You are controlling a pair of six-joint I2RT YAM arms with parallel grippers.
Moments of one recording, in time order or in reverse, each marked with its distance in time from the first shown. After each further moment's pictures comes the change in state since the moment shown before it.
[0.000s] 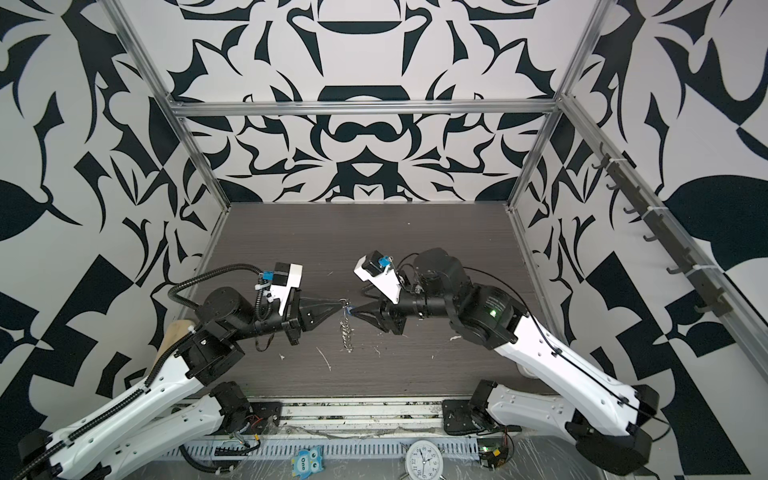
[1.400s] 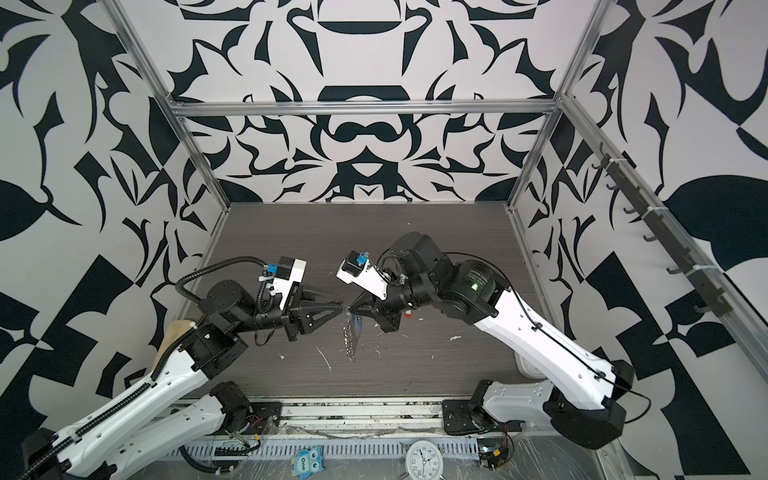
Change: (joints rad) left arm 0.064 0.064 0.025 -0.007 0.159 -0.087; right arm 0.011 0.255 0.332 -0.404 -0.092 -0.126
